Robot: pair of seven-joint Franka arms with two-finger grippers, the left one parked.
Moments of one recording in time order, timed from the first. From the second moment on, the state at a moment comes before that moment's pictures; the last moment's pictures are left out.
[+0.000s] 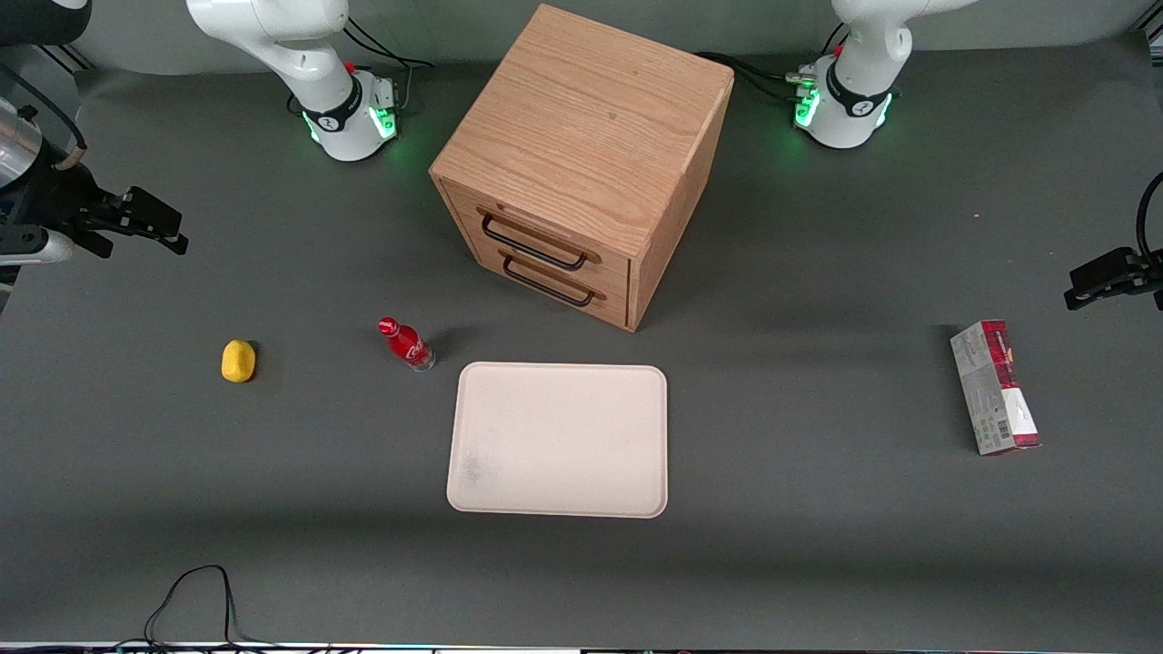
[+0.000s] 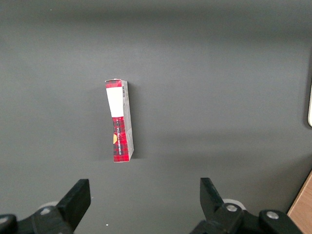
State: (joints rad) arm 0.00 -0.12 0.01 -1.74 0.00 1.63 0.02
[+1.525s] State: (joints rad) arm 0.02 0.09 0.31 -1.98 0.01 2.09 0.36
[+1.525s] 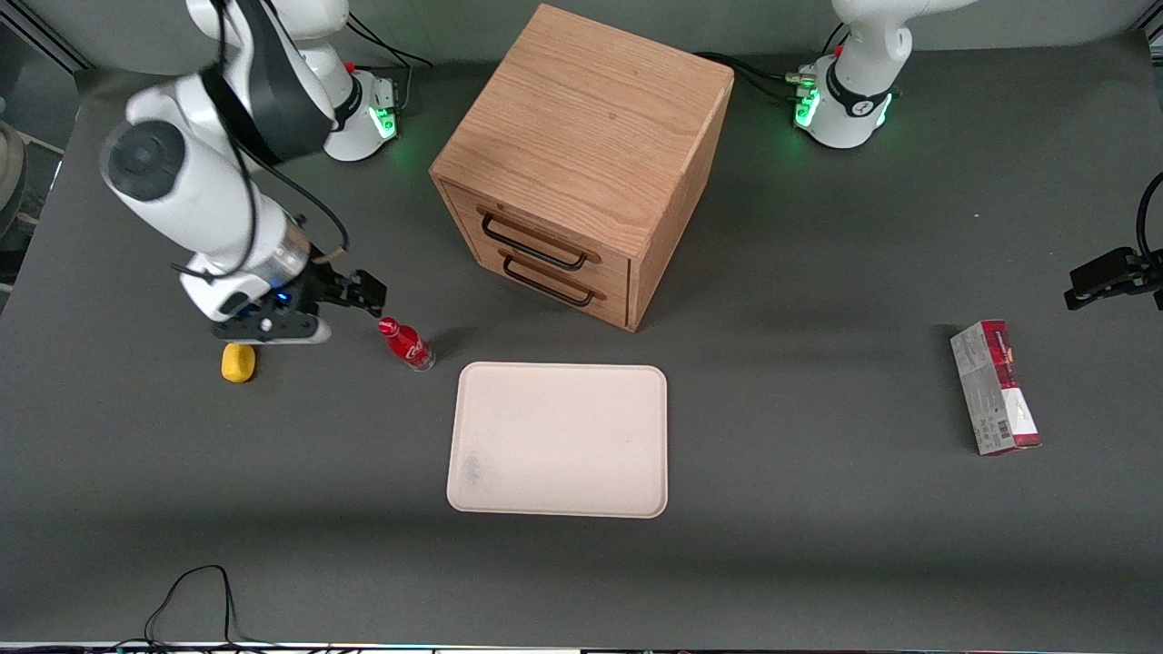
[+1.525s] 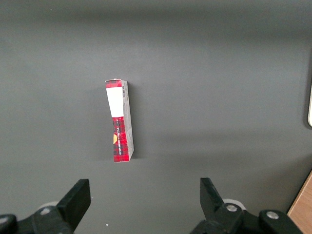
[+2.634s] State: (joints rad) arm 0.04 0.19 0.31 -2.13 -0.02 2.27 0.36
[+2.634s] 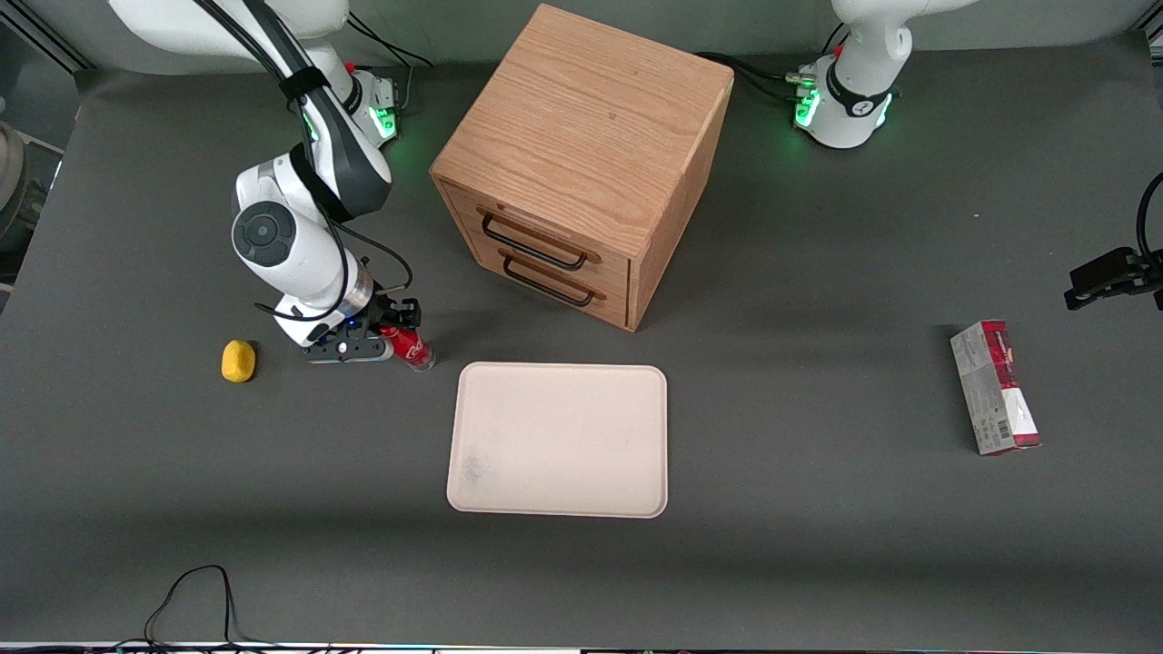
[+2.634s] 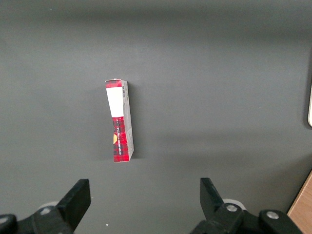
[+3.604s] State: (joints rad) arm 0.04 0.20 0.31 -1.70 -0.04 1.85 0.36
